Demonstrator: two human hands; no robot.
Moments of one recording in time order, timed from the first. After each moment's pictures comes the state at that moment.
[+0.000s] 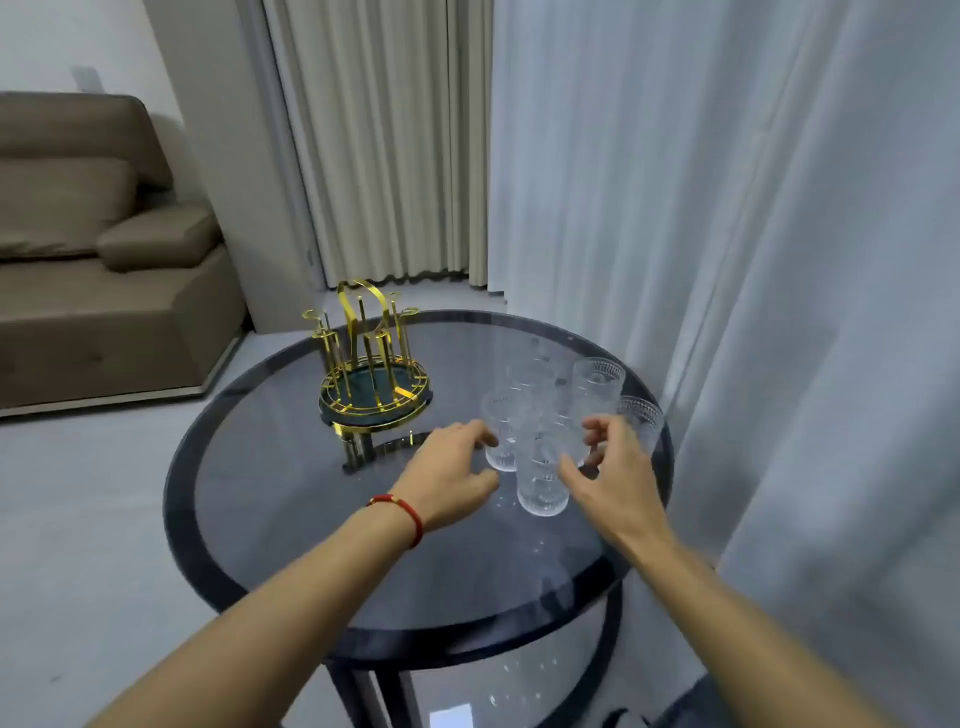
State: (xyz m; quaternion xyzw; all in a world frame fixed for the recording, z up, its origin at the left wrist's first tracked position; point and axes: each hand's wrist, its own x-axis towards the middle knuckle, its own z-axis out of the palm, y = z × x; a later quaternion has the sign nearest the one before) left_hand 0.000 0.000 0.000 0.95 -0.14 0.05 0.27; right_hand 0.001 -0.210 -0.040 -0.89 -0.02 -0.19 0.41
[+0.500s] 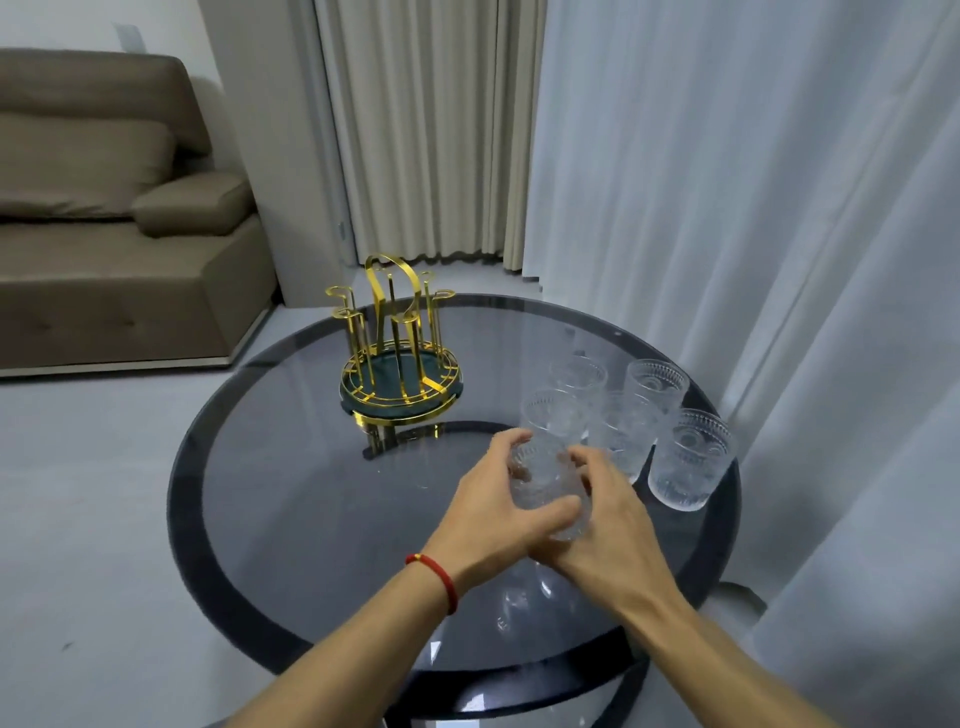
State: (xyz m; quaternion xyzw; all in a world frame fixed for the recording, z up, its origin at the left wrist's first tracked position) left_hand 0.011 -0.005 -0.041 0.83 -0.05 0.02 0.55; right_hand 0.006 -0.164 -0.057 -0.90 -0.10 -0.06 0.41
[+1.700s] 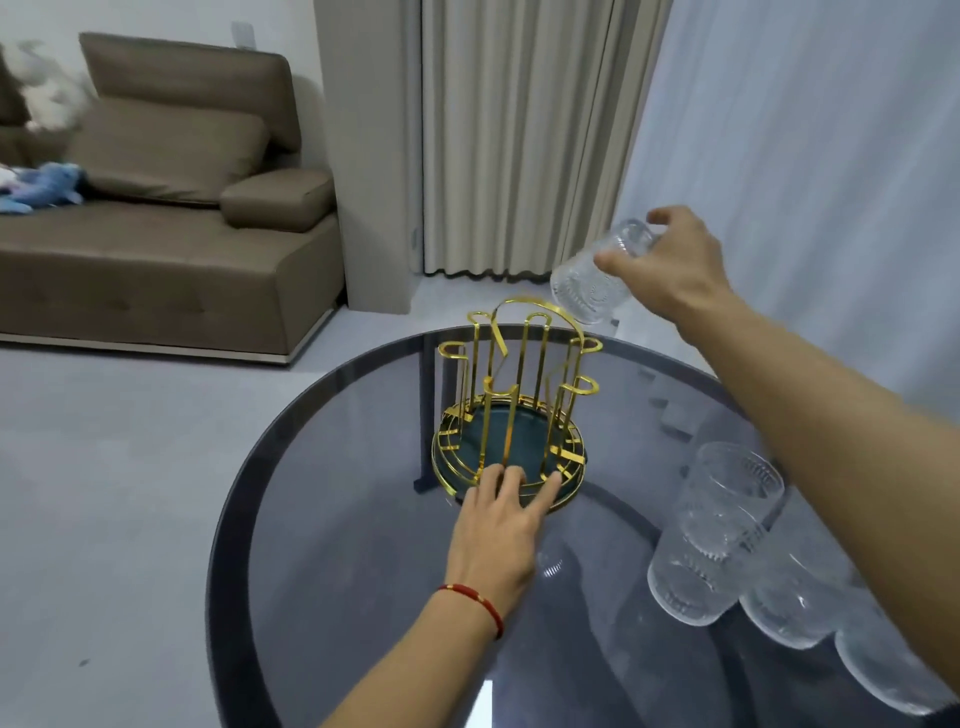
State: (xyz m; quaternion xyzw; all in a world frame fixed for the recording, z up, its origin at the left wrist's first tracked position) left_hand 0.130 0.103 -0.112 0.98 -0.06 0.17 0.11; right_hand 0.277 -0.036 0.121 -0.88 -0.11 -0.19 0.42
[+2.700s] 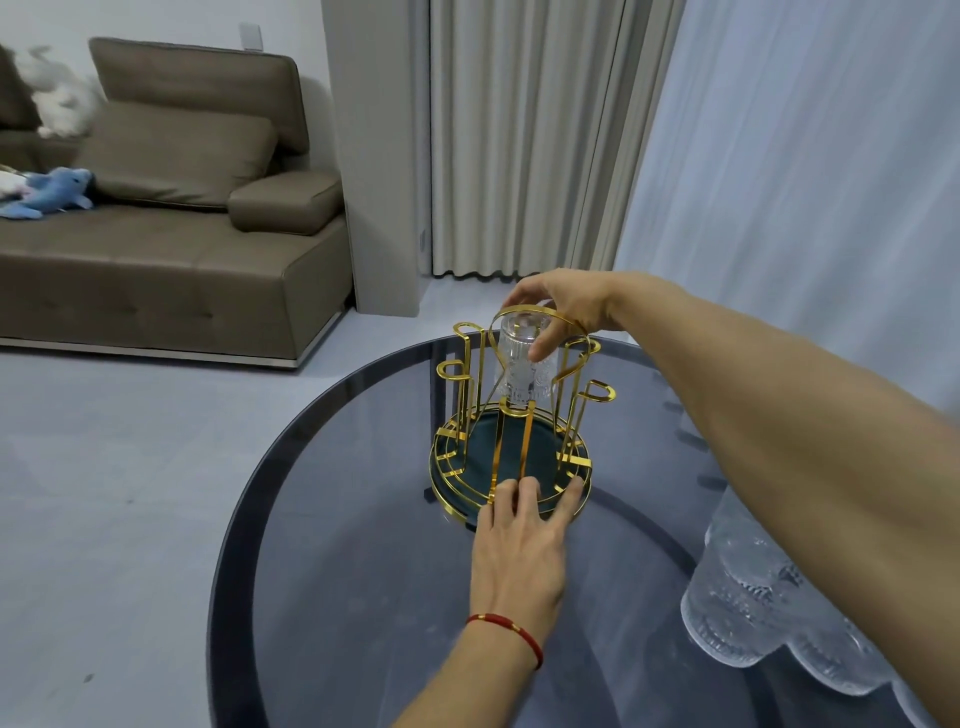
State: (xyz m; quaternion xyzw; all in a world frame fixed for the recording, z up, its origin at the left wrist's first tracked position) left_hand 0.145 0.091 -0.126 0.97 0.00 0.20 0.12; right_hand 0.348 0.049 0.097 -0.90 -0.34 0.18 0.21
